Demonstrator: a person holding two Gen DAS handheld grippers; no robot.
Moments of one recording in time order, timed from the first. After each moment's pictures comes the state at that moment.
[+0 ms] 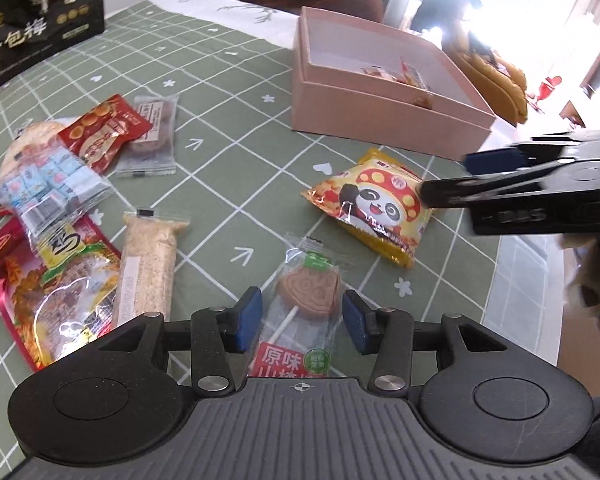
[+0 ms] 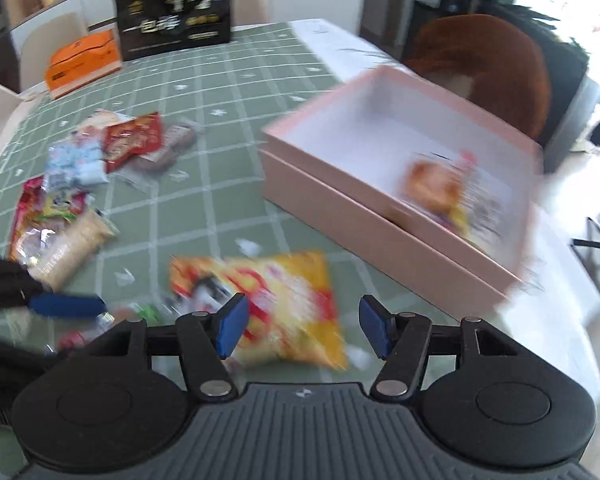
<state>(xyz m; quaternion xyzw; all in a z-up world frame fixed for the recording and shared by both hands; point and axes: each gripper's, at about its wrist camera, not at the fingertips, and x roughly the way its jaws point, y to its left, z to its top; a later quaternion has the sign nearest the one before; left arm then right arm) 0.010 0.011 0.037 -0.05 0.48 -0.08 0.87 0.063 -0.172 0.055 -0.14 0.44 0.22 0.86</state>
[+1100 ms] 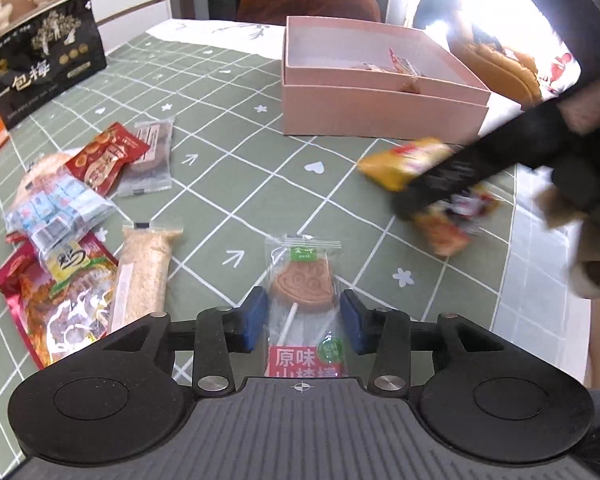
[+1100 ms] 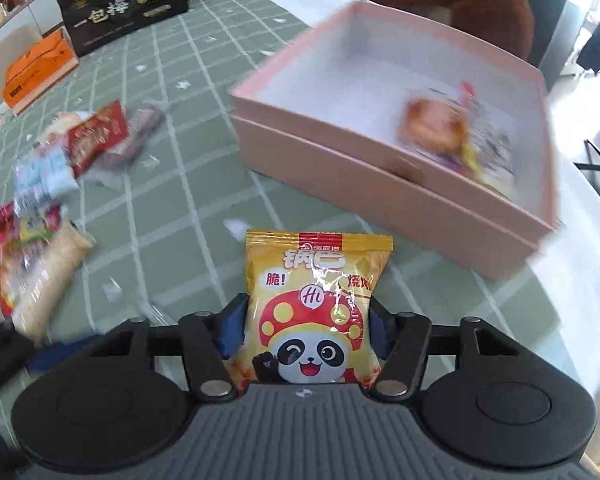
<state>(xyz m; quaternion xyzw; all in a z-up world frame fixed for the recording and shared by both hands) 0.002 -0.019 0.032 0.02 0.46 -0.05 0.89 0.088 -0.166 0.036 -0.08 0.52 0.18 0.83</state>
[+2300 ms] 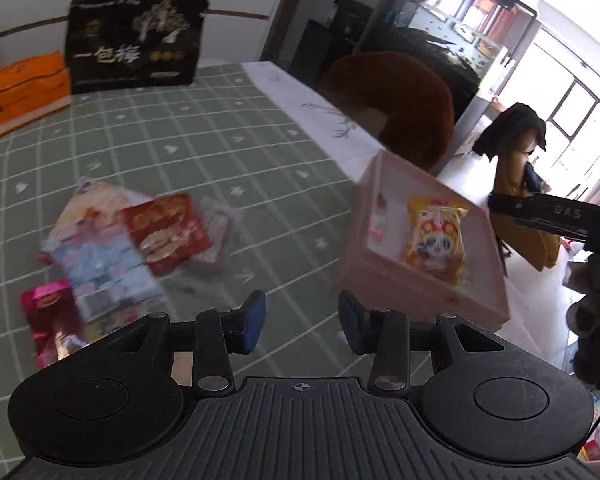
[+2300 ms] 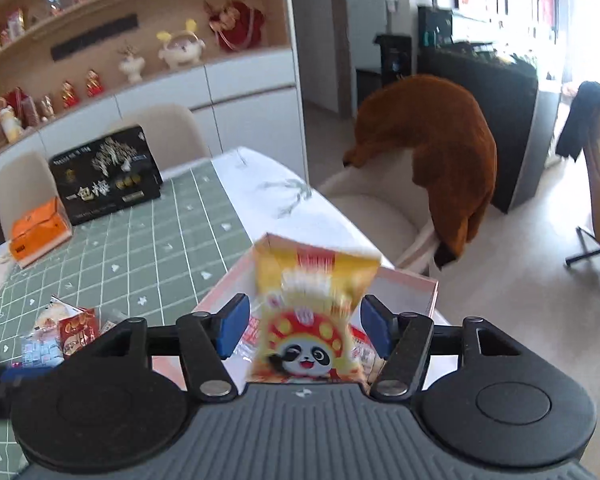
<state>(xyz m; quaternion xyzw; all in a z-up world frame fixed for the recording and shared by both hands) 0.044 0.061 0.091 -0.19 0.39 0.04 0.90 0.181 -0.230 0.139 -0.02 0.35 0.20 0.91</state>
